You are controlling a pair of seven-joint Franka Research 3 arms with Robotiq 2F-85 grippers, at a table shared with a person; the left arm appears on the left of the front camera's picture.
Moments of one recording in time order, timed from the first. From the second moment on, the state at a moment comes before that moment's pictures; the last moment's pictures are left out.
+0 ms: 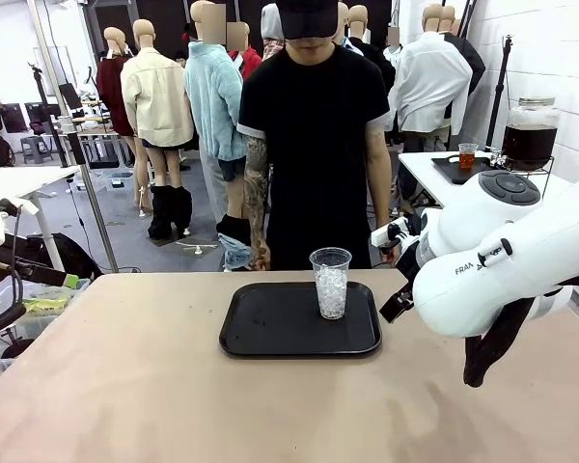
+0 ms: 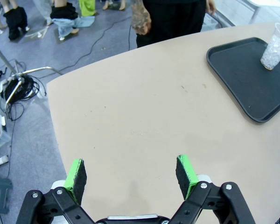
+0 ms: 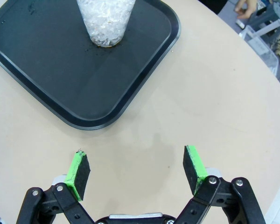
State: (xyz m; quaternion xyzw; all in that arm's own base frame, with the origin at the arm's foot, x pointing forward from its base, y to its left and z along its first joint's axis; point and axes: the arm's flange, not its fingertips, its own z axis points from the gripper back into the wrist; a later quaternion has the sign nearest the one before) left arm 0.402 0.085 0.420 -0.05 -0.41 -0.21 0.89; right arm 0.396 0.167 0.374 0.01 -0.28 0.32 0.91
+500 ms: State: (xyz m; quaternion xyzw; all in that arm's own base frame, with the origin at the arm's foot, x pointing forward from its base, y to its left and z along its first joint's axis) left arm 0.402 0.085 0.420 -0.05 -0.41 -0.21 0.89; right arm 0.396 0.167 0.374 0.01 -0.28 0.32 0.91
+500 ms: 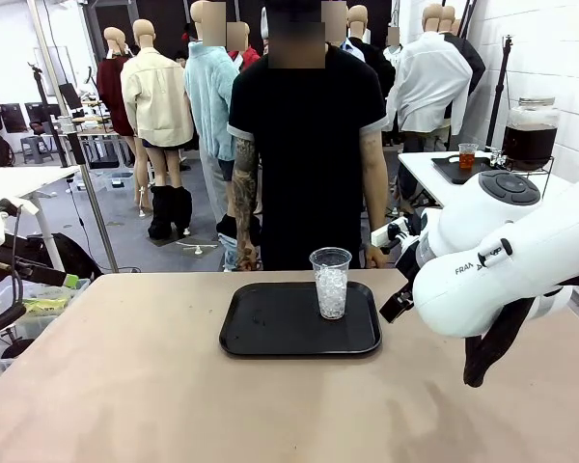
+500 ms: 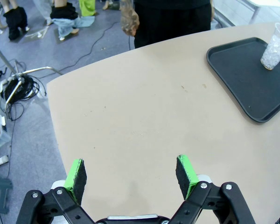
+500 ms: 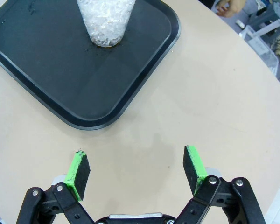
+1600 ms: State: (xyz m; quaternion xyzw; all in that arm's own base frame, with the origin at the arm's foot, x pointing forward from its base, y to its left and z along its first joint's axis) left arm 0.402 0.085 0.420 -0.05 -0.41 -0.21 0.89; right arm 0.396 0.167 0.374 0.01 -0.28 0.32 0.91
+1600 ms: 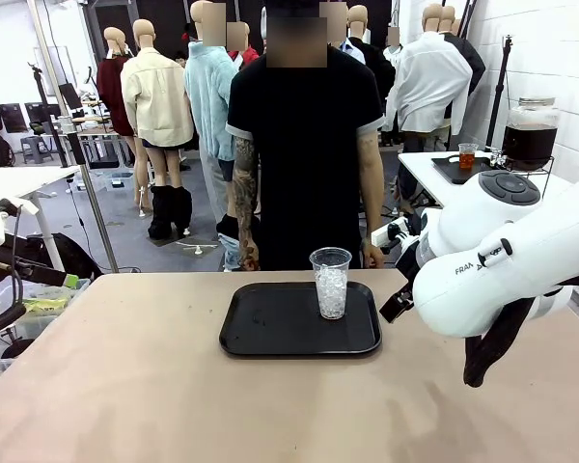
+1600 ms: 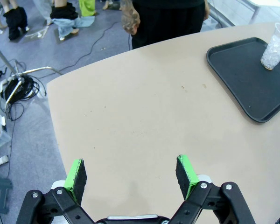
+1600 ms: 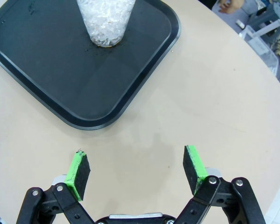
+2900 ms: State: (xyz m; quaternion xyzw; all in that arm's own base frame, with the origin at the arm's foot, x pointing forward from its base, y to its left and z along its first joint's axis) left arm 0.402 0.085 0.420 -0.05 -0.41 -0.21 0.89; right arm 0.396 0.167 0.374 0.01 -0.28 0.32 0.91
